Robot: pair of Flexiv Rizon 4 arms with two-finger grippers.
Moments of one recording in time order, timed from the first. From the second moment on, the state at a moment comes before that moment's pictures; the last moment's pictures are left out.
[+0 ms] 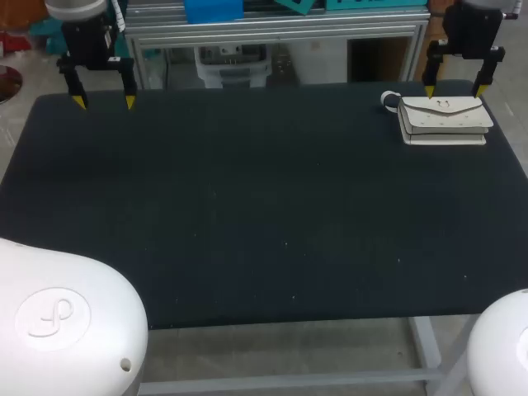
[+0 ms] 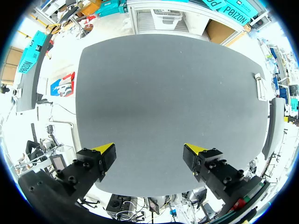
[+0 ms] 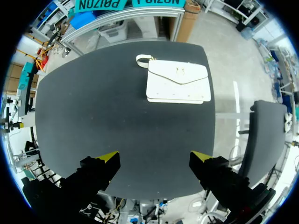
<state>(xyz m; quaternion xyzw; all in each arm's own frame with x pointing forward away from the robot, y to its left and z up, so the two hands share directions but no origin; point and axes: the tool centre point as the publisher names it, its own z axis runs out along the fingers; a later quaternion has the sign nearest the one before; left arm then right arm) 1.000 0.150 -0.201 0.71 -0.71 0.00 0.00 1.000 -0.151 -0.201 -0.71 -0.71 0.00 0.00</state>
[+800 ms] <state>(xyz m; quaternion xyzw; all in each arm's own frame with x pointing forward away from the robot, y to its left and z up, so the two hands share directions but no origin) 1.003 0.142 -0.199 0.67 -0.74 0.01 0.00 1.000 -0.152 -0.202 -0.70 -0.71 0.00 0.00</state>
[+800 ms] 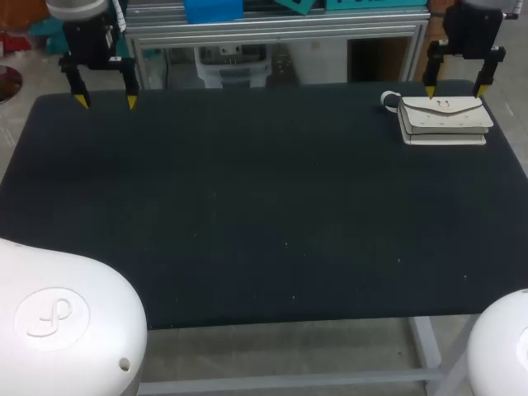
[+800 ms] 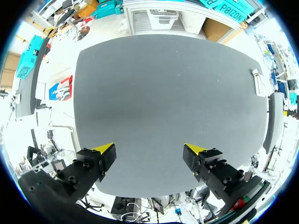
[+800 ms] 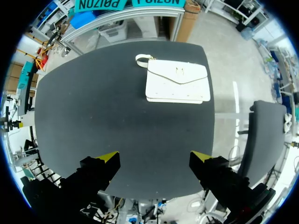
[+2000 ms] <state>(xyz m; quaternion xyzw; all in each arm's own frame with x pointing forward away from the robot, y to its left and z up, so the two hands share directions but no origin) 0.941 0.066 -0.234 0.20 -0.96 0.20 0.01 1.054 -0.270 -0.271 -0.68 -0.71 -0.13 0.11</state>
